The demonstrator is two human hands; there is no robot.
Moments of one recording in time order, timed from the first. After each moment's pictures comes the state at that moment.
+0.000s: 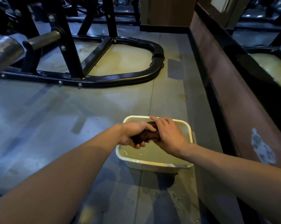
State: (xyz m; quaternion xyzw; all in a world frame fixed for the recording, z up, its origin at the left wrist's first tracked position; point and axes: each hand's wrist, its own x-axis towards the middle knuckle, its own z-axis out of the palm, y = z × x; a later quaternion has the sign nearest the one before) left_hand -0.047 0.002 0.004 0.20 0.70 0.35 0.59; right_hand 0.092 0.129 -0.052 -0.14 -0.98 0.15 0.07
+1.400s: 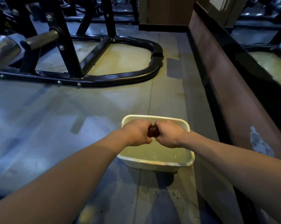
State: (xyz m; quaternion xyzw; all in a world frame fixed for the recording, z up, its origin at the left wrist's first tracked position) left_hand -0.033 0.015 -0.008 0.51 0.84 0.05 0.18; right_hand 0.078 0.142 -0.032 -0.19 -0.96 0.21 -0.08
